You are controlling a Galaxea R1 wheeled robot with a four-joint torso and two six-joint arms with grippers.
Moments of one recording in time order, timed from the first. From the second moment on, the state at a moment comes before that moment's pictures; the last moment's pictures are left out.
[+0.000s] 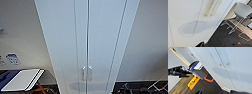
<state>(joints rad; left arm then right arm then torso) 0.70 2.15 -1.38 0.13 0.06 -0.03 -0.60 2.21 -1.25 -0.08 -0.20 0.11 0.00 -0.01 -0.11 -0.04</state>
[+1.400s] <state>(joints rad) 0.50 2.55 -1.81 0.05 0.18 -0.03 -0.40 2.58 -1.67 -0.08 -0.28 0.14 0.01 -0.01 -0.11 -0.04</state>
